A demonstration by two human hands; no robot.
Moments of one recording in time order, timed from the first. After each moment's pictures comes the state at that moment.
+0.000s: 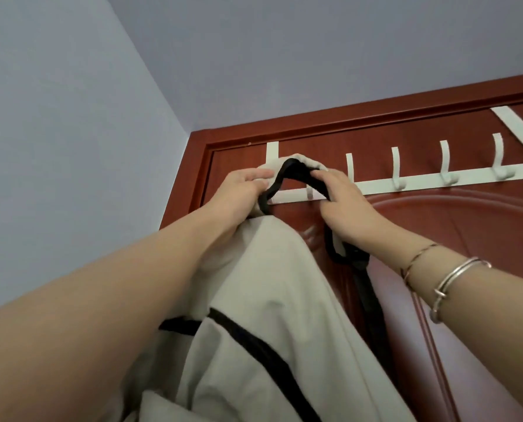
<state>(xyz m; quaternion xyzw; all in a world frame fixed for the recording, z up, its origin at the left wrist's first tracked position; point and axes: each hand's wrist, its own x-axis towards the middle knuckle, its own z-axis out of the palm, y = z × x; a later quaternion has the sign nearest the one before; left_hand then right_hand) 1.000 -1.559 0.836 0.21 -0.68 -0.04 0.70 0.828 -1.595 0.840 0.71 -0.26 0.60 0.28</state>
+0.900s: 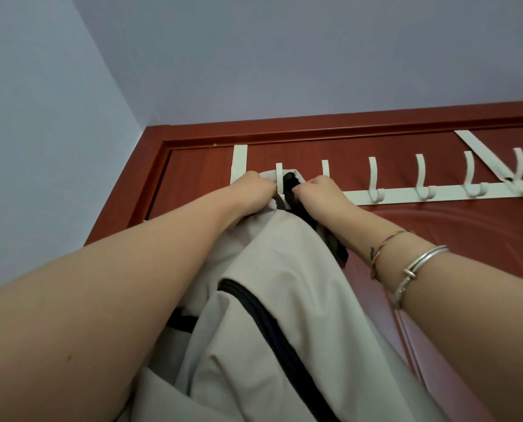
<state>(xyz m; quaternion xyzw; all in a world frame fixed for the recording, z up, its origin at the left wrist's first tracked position) 0.951 -1.613 0.898 0.32 -0.72 0.04 0.61 0.829 -1.599 0.879 0.65 -0.33 0.68 0.08</state>
